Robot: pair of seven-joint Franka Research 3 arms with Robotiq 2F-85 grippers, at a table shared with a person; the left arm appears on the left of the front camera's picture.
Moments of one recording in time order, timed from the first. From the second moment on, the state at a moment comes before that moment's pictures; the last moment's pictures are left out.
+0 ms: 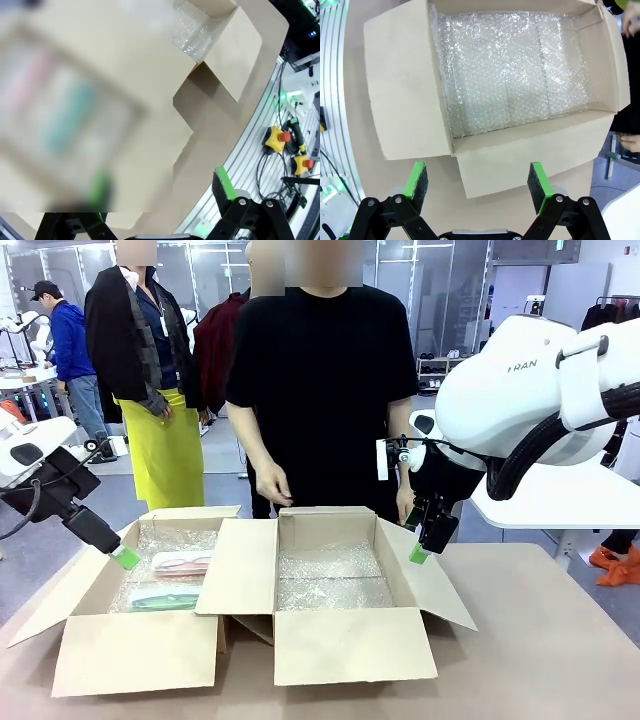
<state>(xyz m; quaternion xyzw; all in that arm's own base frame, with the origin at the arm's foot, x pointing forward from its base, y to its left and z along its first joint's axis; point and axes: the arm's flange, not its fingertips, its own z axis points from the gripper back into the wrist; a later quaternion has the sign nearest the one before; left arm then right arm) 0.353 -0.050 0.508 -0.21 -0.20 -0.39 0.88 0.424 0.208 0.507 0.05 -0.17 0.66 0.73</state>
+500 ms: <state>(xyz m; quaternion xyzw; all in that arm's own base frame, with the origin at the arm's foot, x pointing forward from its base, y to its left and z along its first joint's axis) 0.353 -0.050 0.508 -0.21 -0.20 -0.39 0.88 0.424 0.208 0.507 0.05 -0.17 0.66 0.73</state>
